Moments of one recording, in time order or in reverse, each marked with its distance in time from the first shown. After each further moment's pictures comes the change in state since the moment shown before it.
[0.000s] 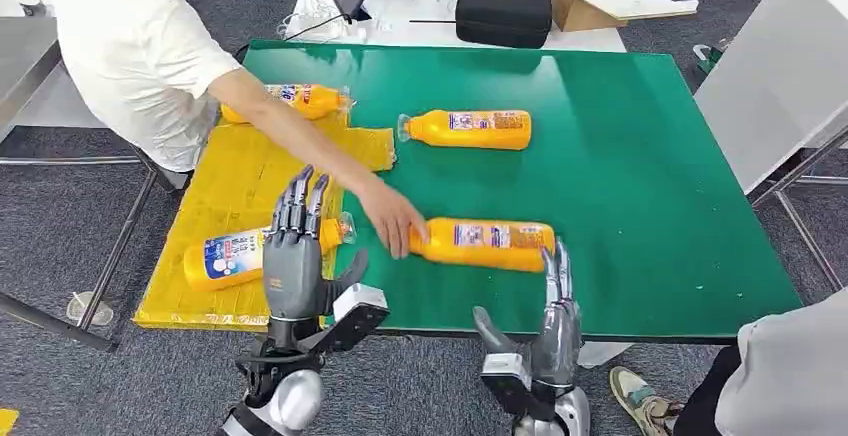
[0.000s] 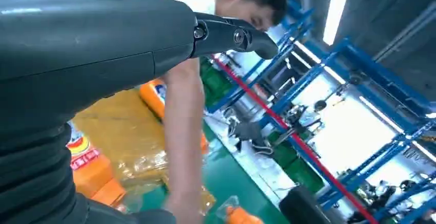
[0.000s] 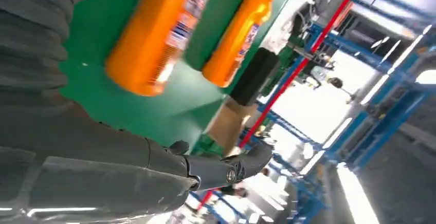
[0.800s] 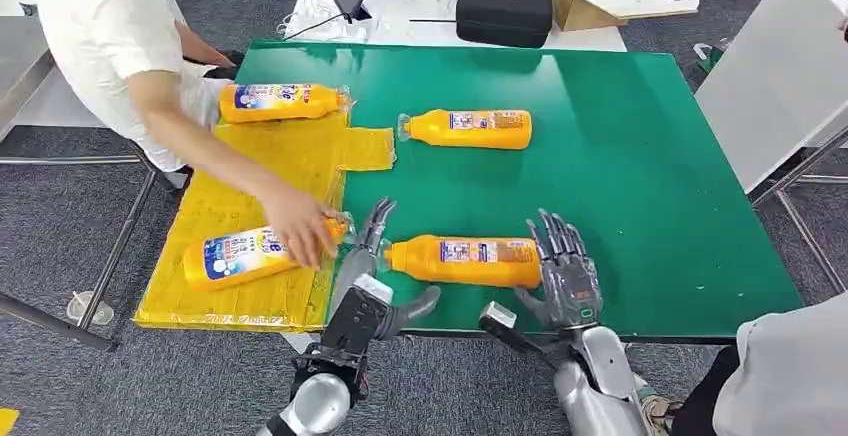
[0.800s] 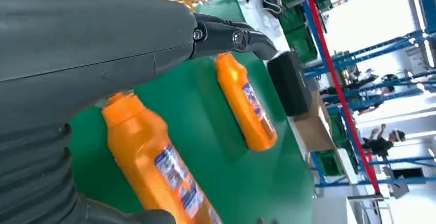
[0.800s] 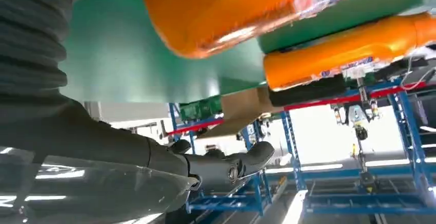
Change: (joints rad) left arm -0.042 -0.035 -0.174 0.094 0.619 -0.259 -0.103; right arm -0.305 -0.115 -0.249 0.386 0.656 0.000 0.184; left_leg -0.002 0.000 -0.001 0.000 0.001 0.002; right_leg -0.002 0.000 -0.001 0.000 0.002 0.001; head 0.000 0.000
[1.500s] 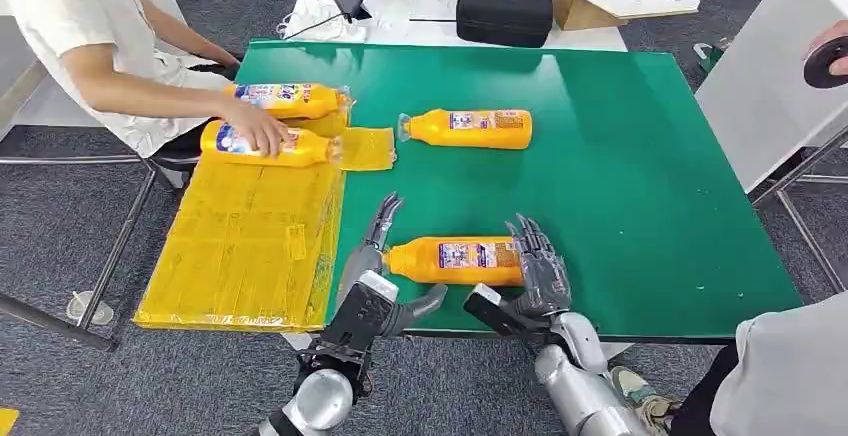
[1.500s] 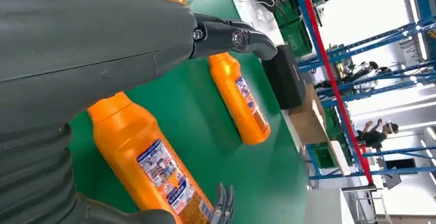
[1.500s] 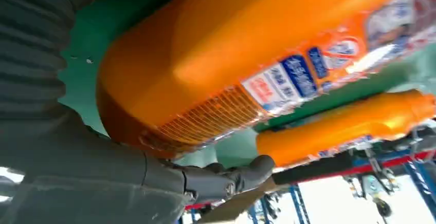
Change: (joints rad) left arm -0.019 0.000 -0.019 0.005 0.021 -0.013 0.000; right arm -0.174 -0.037 0.169 0.362 -0.217 0.118 0.069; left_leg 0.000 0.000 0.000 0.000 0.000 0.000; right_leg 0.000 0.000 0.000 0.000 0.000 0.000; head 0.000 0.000
